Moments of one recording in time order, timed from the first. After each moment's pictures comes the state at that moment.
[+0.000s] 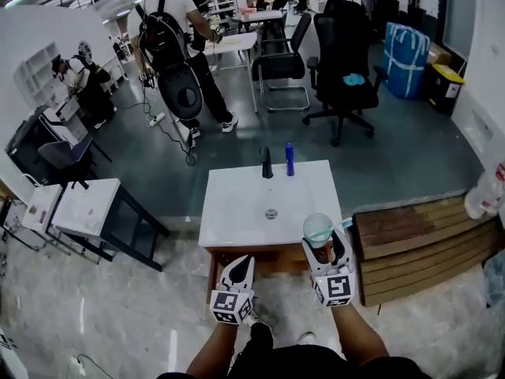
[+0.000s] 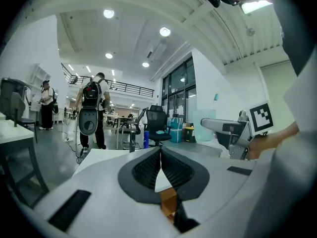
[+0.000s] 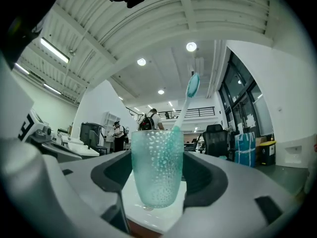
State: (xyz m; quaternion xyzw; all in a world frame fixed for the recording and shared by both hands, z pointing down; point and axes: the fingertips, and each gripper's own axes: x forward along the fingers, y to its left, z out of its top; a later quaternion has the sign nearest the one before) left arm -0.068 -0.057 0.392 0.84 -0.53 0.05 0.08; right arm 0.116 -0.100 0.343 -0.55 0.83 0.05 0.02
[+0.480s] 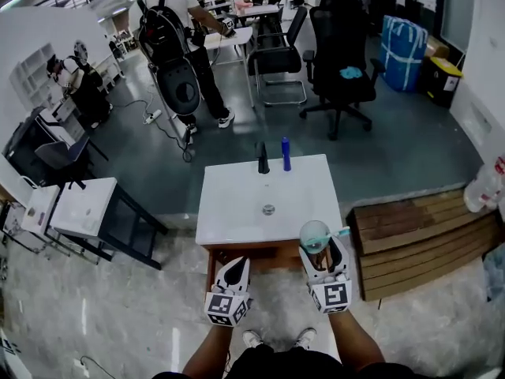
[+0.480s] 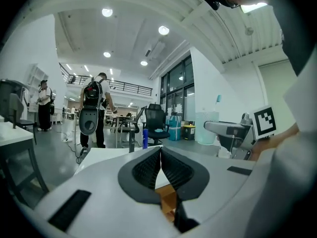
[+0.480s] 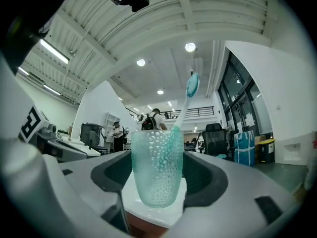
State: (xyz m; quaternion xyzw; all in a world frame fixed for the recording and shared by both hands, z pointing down) left arm -0.073 -0.047 0.401 0.85 -0.52 0.06 0.08; right arm 0.114 -0.077 0.361 -0.55 0.83 0.05 0.02
